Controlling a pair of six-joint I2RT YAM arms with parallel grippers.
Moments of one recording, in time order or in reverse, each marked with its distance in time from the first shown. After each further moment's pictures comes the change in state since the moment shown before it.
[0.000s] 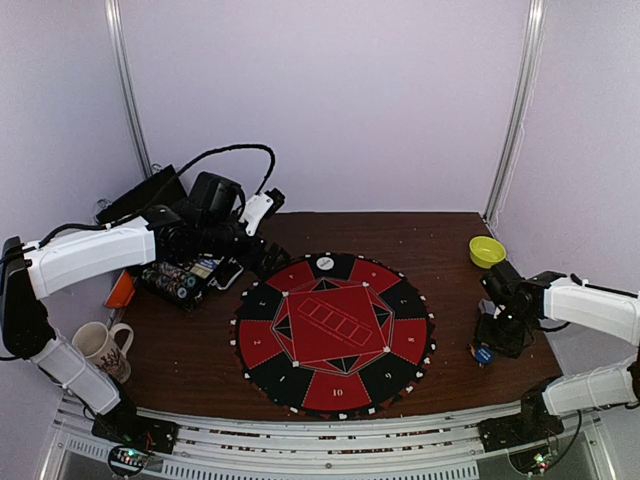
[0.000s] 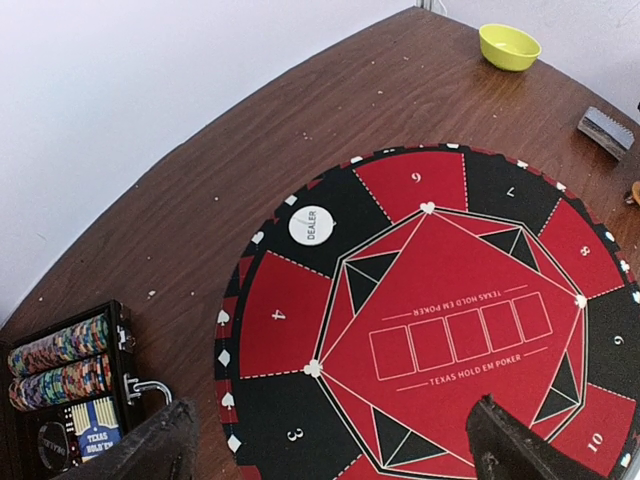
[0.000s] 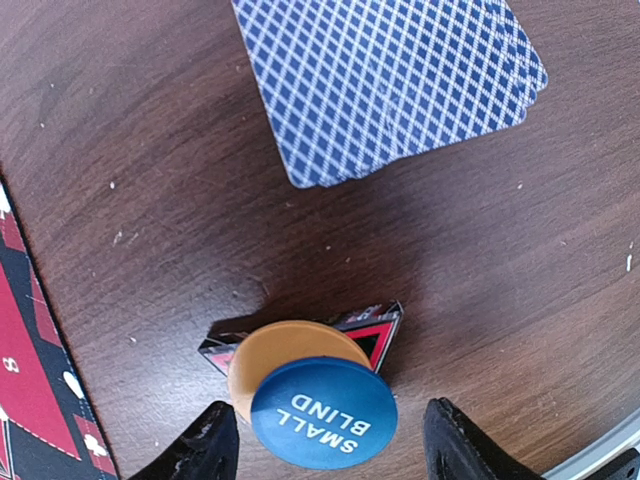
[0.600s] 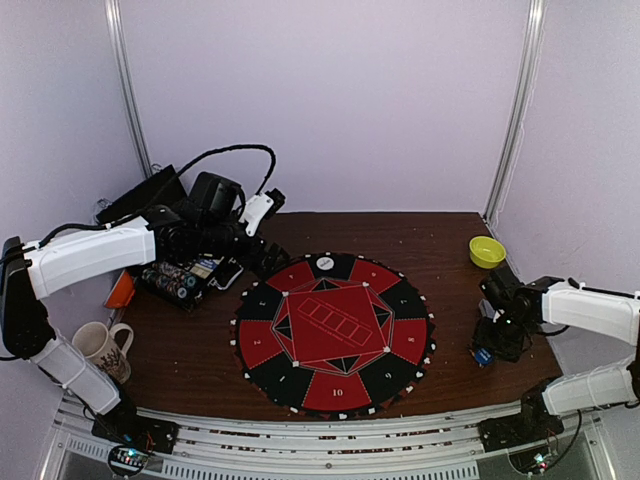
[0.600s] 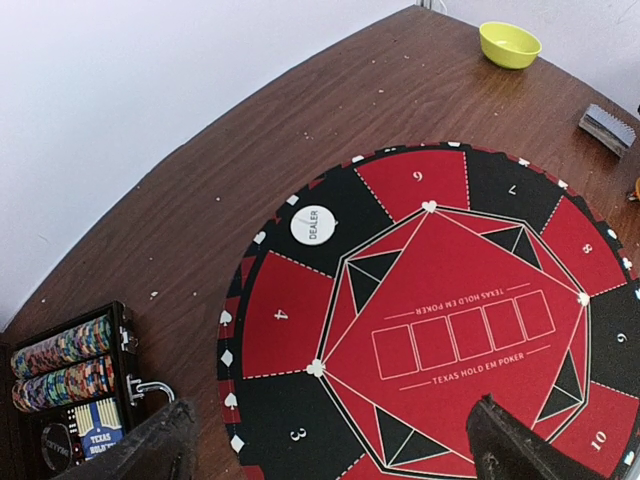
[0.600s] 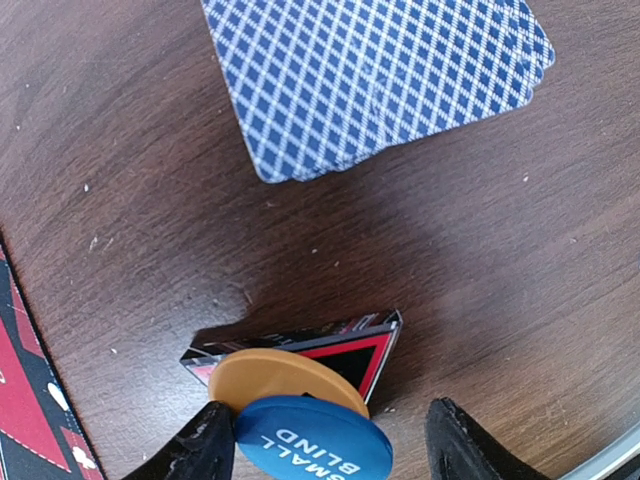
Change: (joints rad) left arm 0.000 0.000 0.000 -0.001 -0.014 0.011; right arm 0.000 0.008 -0.040 0.045 0.005 0.019
